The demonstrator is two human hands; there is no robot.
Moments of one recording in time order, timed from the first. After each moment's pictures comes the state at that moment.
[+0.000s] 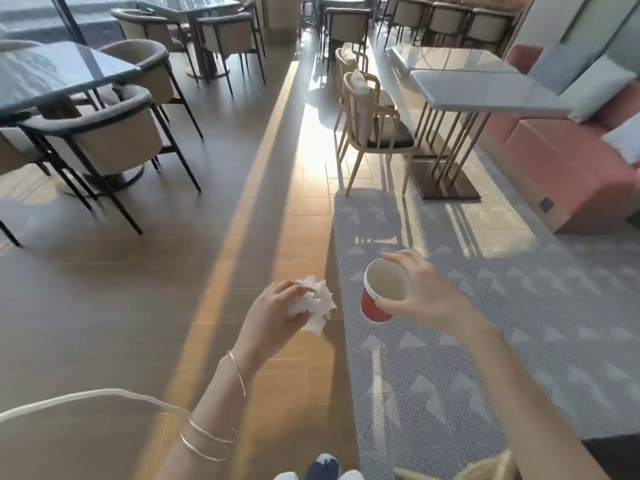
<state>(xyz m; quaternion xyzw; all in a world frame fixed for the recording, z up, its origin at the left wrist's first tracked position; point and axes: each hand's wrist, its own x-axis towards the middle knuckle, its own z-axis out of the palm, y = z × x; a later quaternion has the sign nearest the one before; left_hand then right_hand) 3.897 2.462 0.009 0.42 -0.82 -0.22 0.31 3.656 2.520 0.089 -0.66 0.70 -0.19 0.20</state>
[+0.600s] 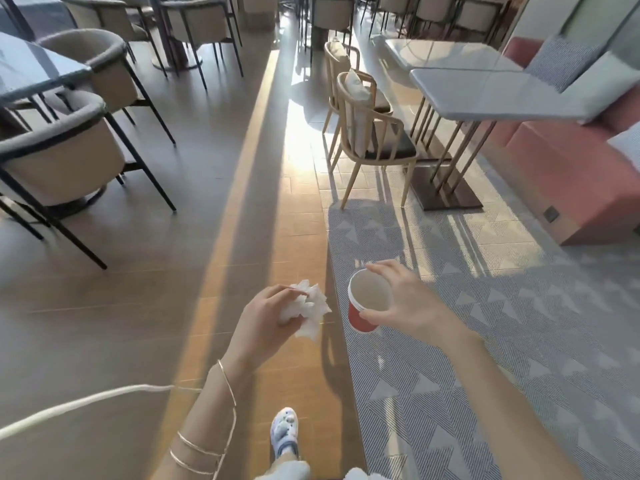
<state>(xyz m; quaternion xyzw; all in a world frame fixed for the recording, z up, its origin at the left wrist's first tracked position) 3.879 2.176 -0.005 0.41 -0.82 -0.27 0.30 3.650 2.240 0.064 -0.65 0.71 -0.18 0.21</state>
